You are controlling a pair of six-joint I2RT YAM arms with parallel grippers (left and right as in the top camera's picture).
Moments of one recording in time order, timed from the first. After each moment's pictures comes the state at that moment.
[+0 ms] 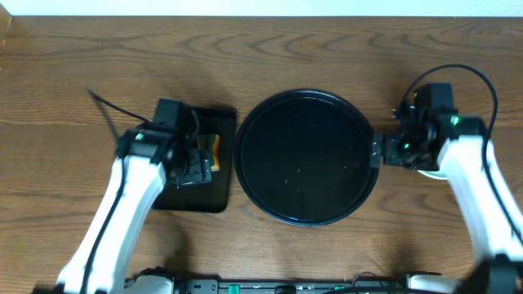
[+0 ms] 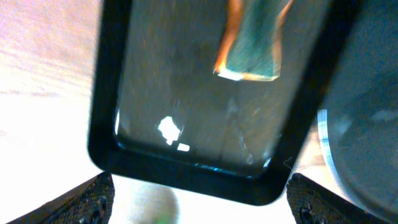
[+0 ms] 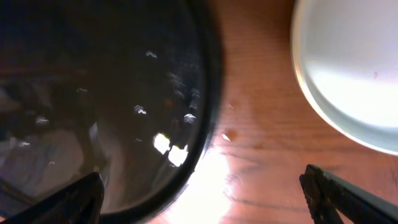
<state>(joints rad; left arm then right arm) -0.17 1.30 1.04 -1.10 -0.05 -0.33 0.05 1.41 1.07 -0.96 -0.10 0.11</state>
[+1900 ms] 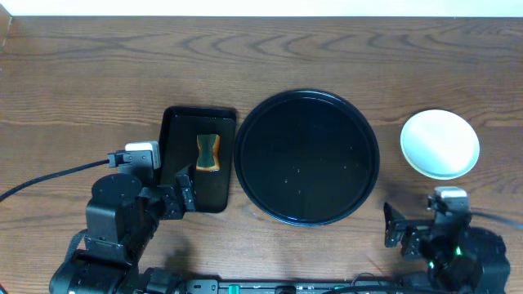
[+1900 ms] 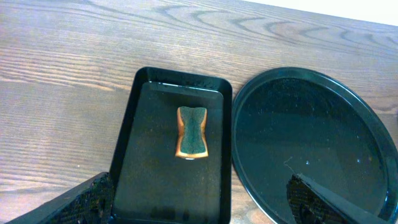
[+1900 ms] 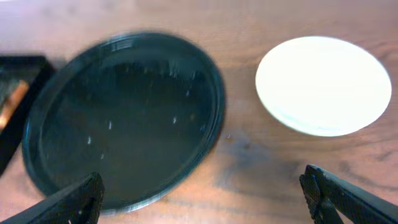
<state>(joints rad) -0.22 0.64 0.96 -0.97 -0.06 -0.27 0.08 0.25 0.68 -1.01 -0.05 0.12</state>
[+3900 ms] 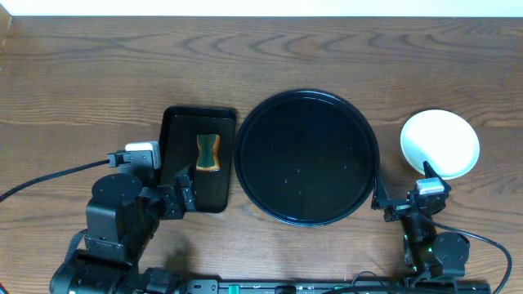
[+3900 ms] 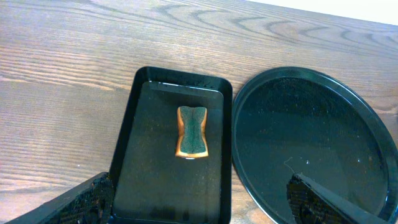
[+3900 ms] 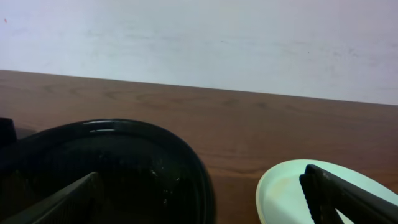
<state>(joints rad) -0.22 0.64 0.96 -0.97 -0.05 -0.27 -0.01 0.01 0.01 -0.06 -0.17 -0.05</state>
